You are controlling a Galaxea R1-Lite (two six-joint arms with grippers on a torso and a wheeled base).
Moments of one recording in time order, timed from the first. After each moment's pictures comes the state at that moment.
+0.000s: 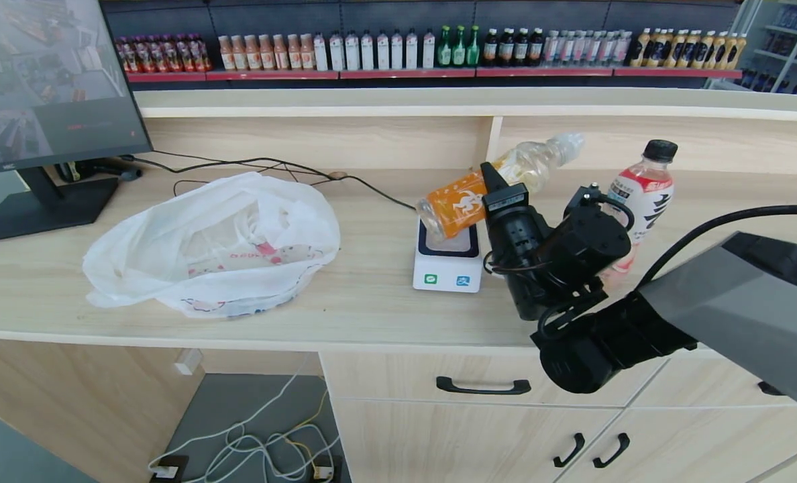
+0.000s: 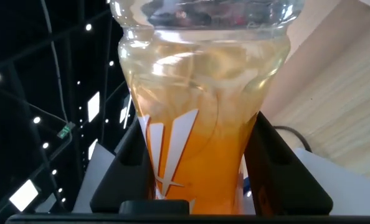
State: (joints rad) left arm 0.00 0.00 0.00 0.00 0.00 0.01; right arm 0.56 2.20 -1.13 -1.57 -0.36 0.97
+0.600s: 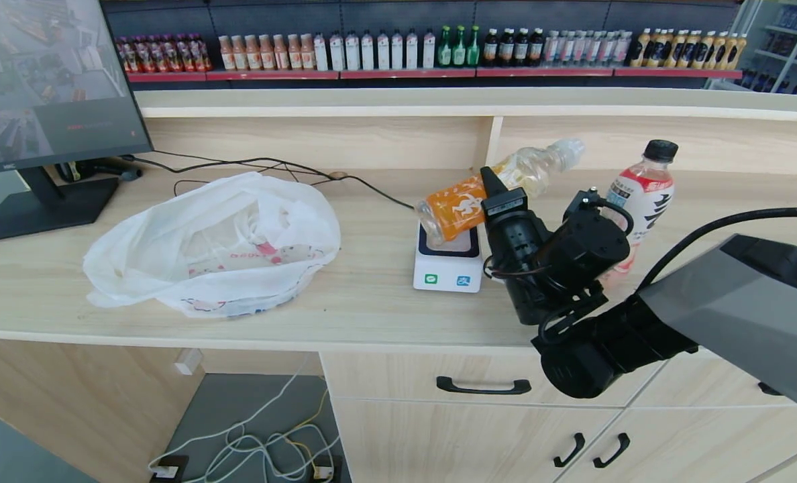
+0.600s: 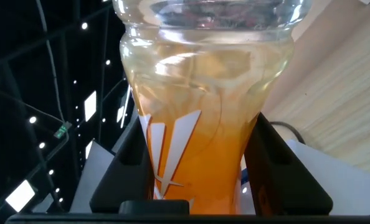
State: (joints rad) left arm 0.00 0.00 0.00 0.00 0.00 0.01; right arm 0.57 2.20 -1.11 -1.57 -0.37 0.96
